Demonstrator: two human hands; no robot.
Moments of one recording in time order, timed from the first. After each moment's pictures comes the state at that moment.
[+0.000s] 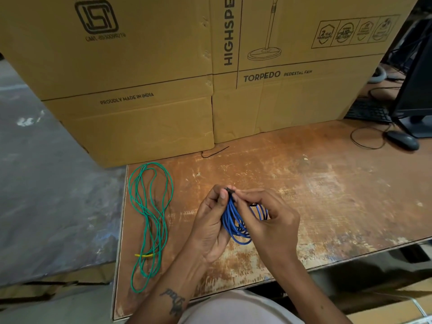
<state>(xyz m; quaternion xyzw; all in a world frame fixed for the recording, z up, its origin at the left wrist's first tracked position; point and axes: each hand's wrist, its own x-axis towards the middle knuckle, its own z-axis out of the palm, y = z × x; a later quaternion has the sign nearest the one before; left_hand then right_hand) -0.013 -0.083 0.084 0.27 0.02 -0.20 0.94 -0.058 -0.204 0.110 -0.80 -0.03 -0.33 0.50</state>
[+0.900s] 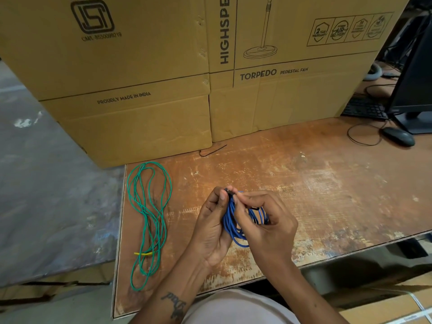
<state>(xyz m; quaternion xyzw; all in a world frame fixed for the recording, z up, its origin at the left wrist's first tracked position) -0.025 -0.086 0.086 0.26 0.04 -0.22 0.94 -0.069 -0.196 0.103 -0.77 -0.01 -0.36 0.52</state>
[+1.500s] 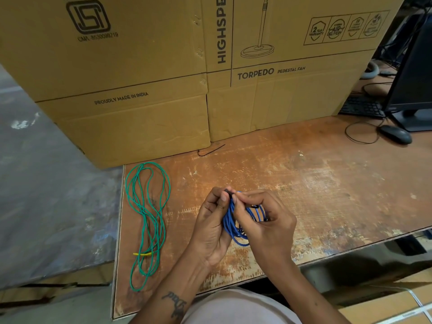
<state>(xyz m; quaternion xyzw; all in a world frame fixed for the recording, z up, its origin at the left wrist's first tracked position) -0.030 -0.091 0.095 0.28 0.06 -0.19 0.94 -0.070 -0.198 0.101 -0.77 0.01 -0.33 0.55</state>
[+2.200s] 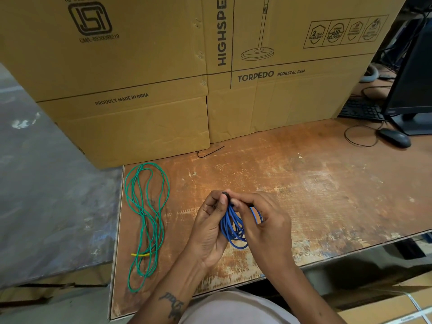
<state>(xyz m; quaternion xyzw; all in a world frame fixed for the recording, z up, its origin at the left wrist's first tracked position) -0.024 -0.085 0.075 0.32 0.05 -0.22 0.92 -0.071 -0.206 0.106 -0.82 -0.02 -0.27 0.50</state>
